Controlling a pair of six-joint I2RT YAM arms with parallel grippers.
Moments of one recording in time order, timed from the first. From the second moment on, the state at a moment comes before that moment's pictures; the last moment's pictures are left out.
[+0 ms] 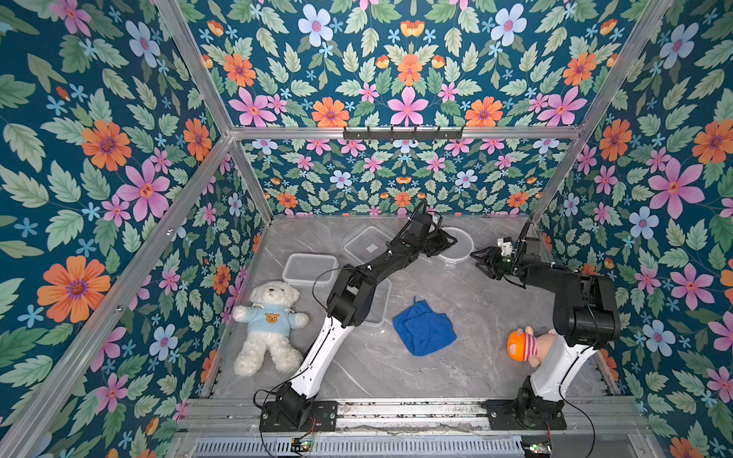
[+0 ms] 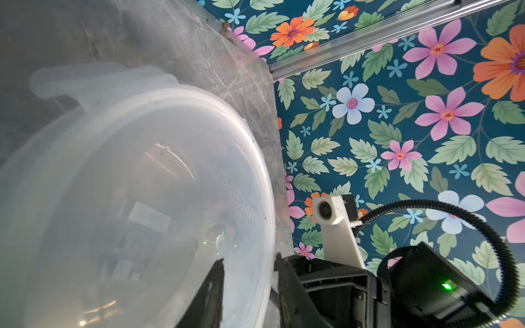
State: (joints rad) left arm -0.69 2.58 2.18 -0.03 0.47 -1.02; right arm -0.15 1.90 1.05 0.14 -0.82 0.82
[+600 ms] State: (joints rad) left arm -0.69 2.58 2.17 0.02 0.47 -1.02; right arm -0.16 1.87 1.05 0.26 -0.80 0.88
